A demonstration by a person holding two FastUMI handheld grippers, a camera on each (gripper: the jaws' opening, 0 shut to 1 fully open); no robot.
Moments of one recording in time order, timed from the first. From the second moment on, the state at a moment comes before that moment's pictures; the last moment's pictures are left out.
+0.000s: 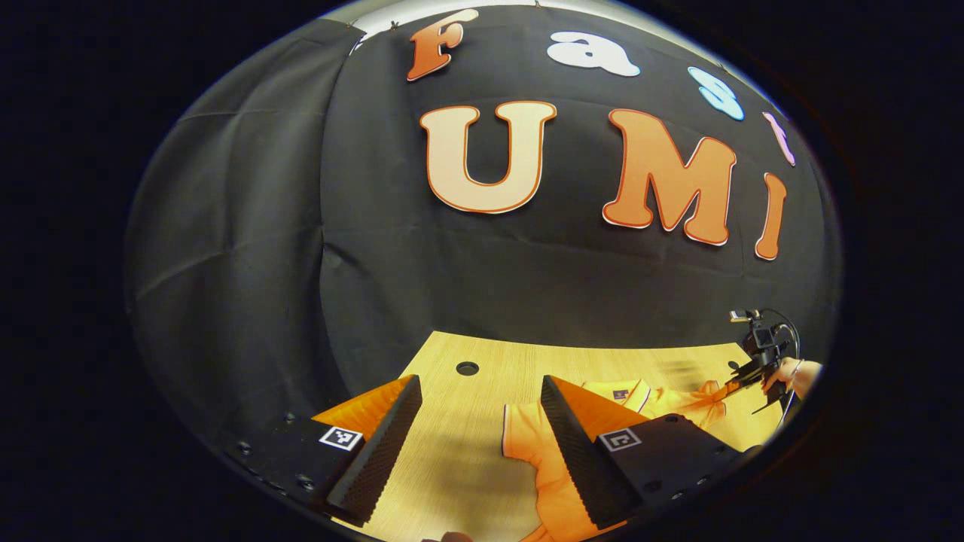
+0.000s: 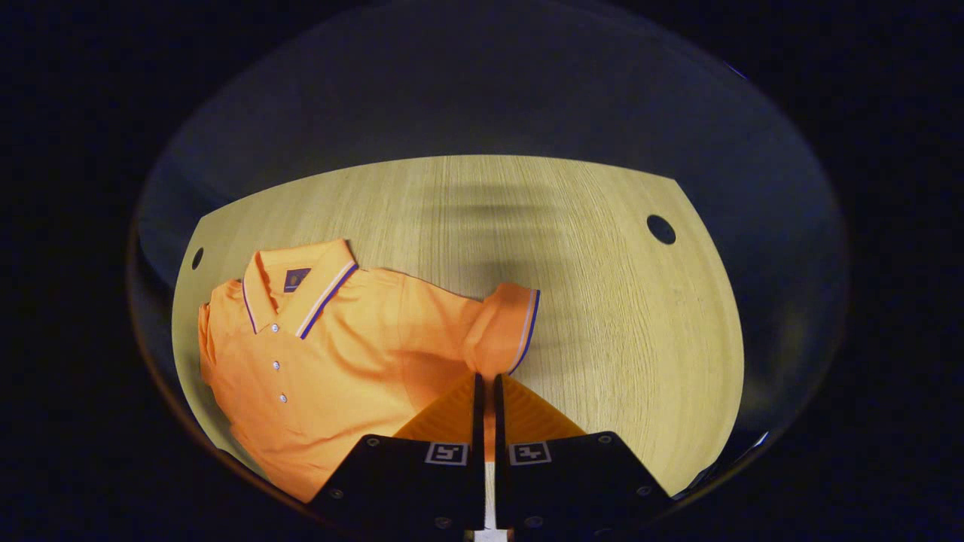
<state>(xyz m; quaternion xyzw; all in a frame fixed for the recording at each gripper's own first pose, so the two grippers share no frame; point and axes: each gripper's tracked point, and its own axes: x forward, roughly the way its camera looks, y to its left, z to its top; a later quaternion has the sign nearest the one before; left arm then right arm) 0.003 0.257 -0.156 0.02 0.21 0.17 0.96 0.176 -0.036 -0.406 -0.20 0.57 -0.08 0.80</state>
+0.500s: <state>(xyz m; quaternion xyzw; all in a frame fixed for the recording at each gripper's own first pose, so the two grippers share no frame) -0.024 0.305 -0.141 0.02 0.20 0.17 0.96 0.168 0.070 -0.404 -0.22 0.54 -0.03 0.81</state>
